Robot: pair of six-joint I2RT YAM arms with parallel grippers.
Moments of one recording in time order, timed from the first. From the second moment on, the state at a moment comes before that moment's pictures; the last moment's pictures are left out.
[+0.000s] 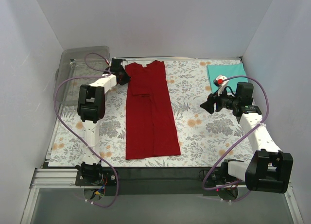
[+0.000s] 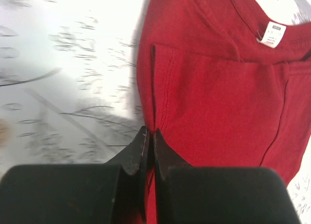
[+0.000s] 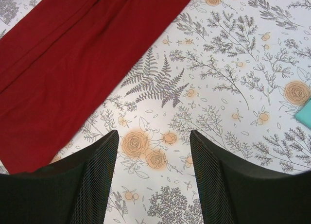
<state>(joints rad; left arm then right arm) -0.18 2.35 1.78 -0.21 0.00 -0.67 -0.05 1.18 0.80 -0.26 -0.83 -0.36</state>
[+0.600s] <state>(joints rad) -0.16 2.27 1.80 -0.24 0.15 -0.63 -0.03 1.18 0.80 -0.34 -0.95 -0.62</state>
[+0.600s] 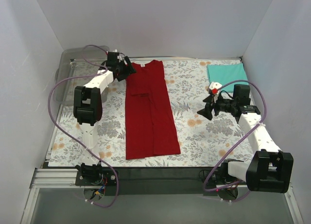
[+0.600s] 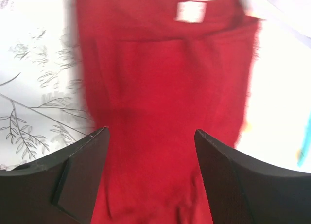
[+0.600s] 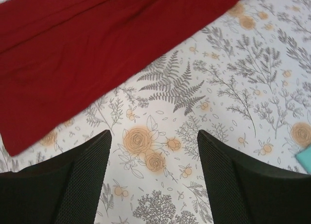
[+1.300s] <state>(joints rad) -0.26 0.60 0.53 -0.06 0.75 0.19 0.72 1.30 0.72 -0.62 -0.76 -1.25</state>
